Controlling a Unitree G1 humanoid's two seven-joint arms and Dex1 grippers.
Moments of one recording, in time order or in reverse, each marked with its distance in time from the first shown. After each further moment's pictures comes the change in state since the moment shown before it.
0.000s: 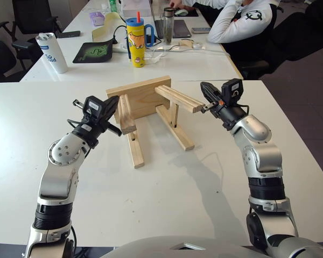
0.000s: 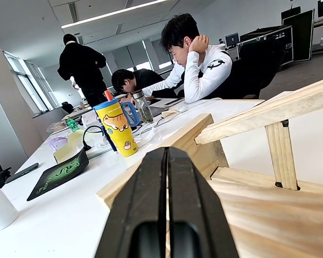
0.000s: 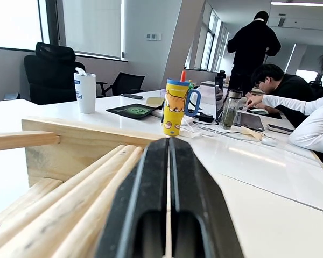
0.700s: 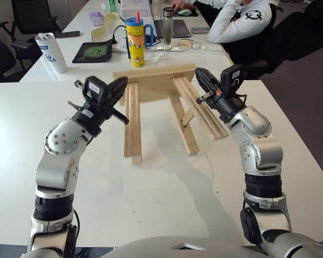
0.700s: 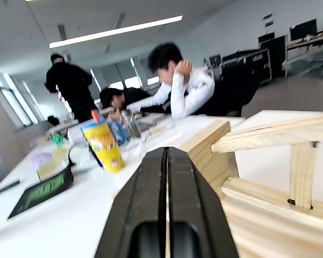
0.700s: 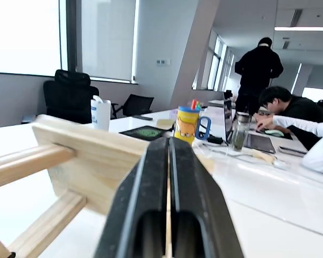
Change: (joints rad) left arm 0.007 0.005 0.001 -0.077 -0.046 0.091 -0.031; right arm 0.025 0.016 -0.001 -0.094 0.015 0.052 -0.007
